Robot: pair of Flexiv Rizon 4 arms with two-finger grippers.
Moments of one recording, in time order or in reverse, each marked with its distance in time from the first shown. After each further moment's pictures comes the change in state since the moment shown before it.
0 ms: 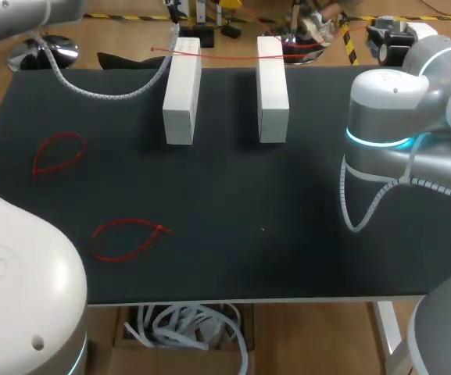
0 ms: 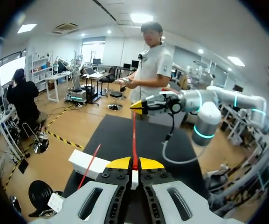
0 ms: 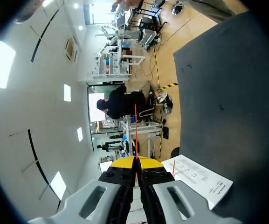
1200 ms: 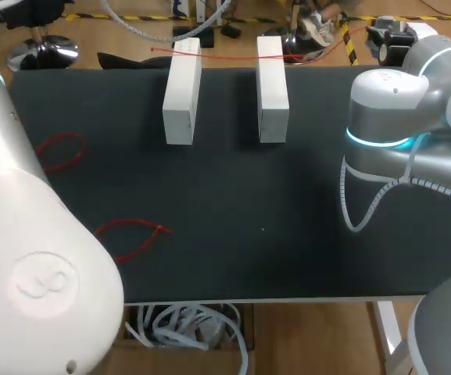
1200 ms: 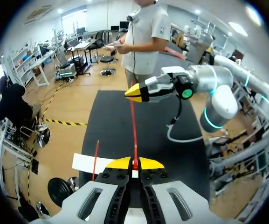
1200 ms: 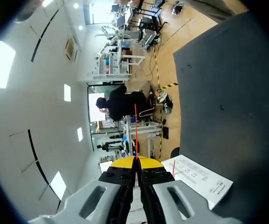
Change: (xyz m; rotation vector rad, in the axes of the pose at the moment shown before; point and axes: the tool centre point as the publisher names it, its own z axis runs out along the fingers) left arm -0.005 -0.042 0.068 -0.448 0.016 0.131; right arm 0.000 0.000 0.000 0.000 0.000 0.000
